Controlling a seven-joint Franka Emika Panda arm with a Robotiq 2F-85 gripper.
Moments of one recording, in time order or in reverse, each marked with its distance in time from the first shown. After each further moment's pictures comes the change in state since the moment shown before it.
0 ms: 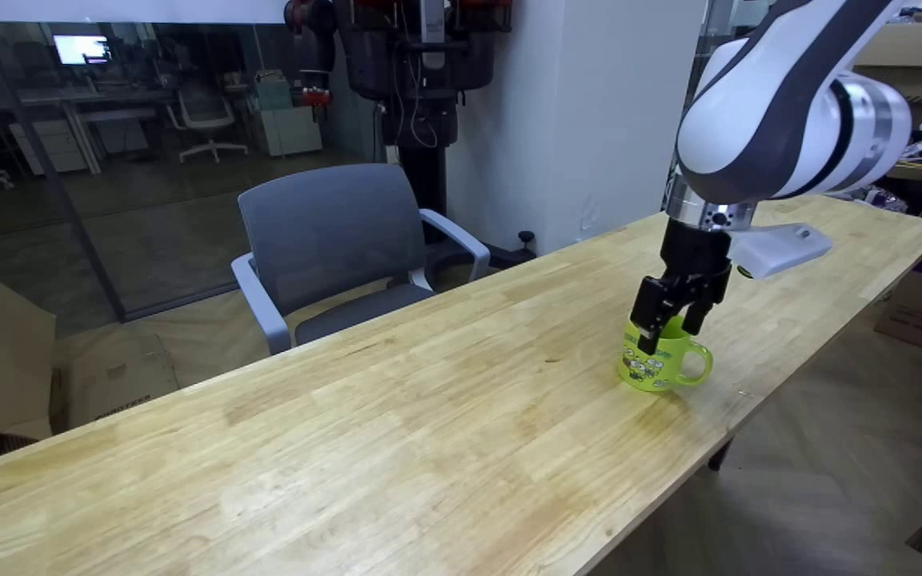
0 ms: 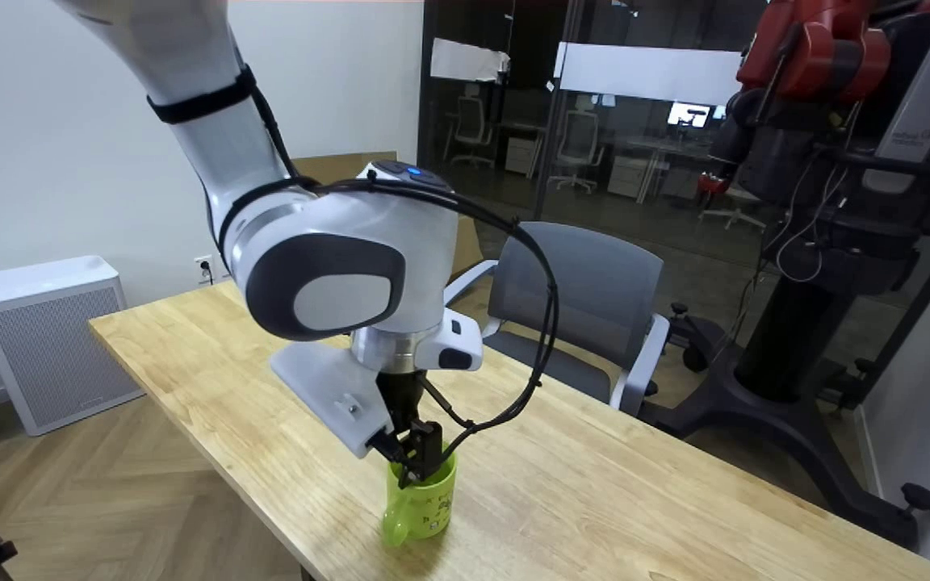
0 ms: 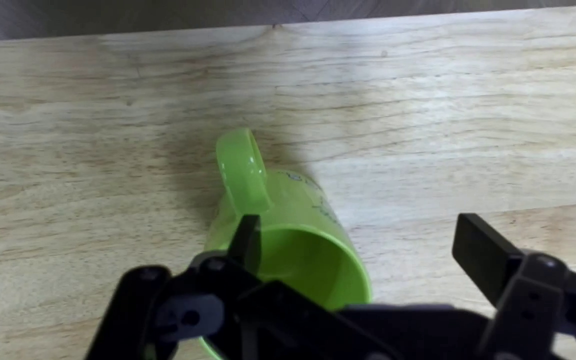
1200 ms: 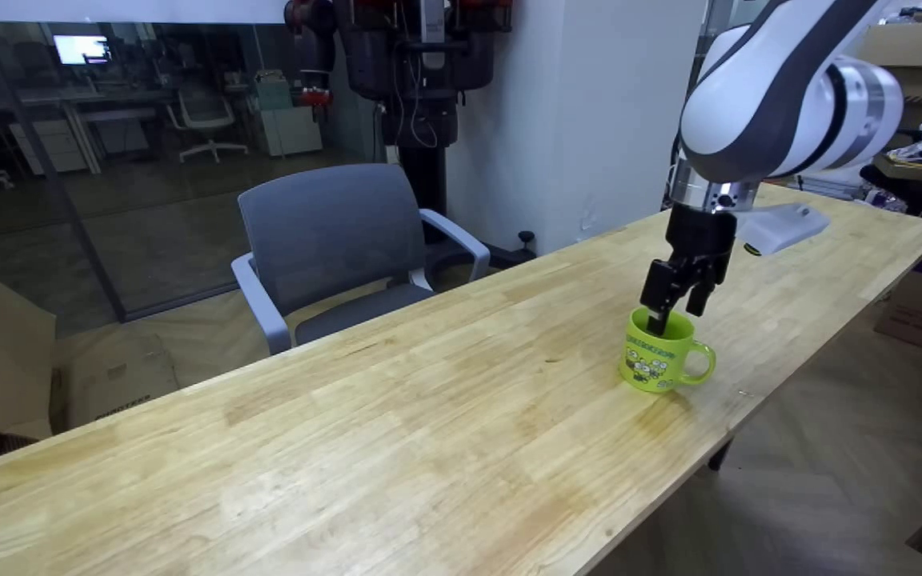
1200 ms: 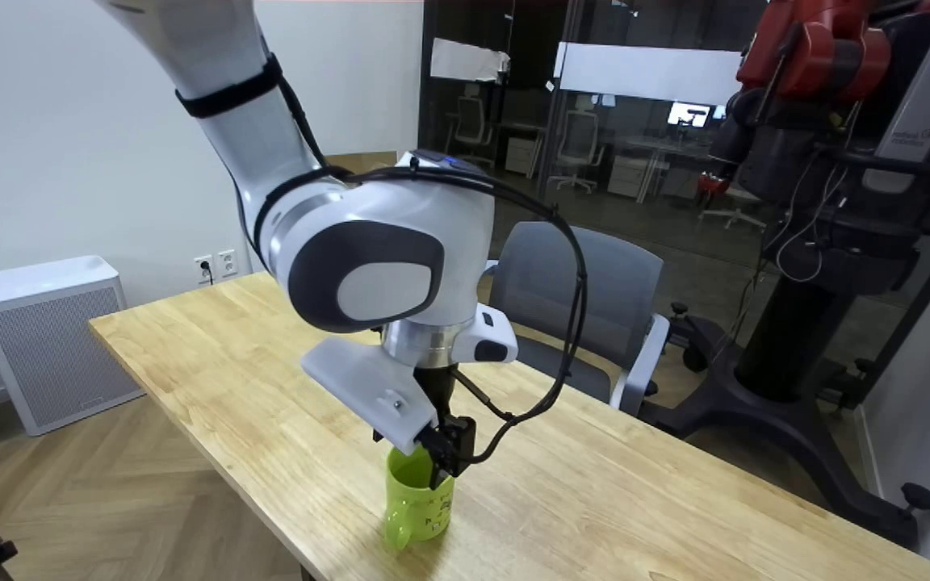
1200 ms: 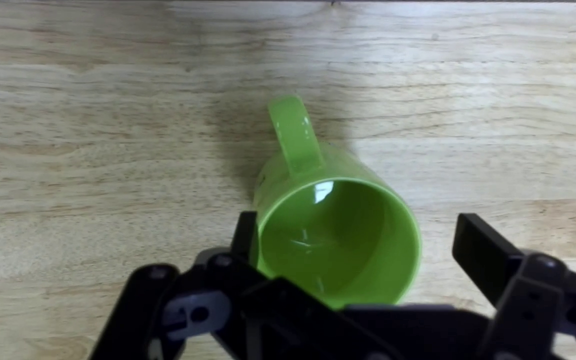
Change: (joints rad) arm -0.034 0.005 -0.019 0.061 -0.057 -0.062 -0.052
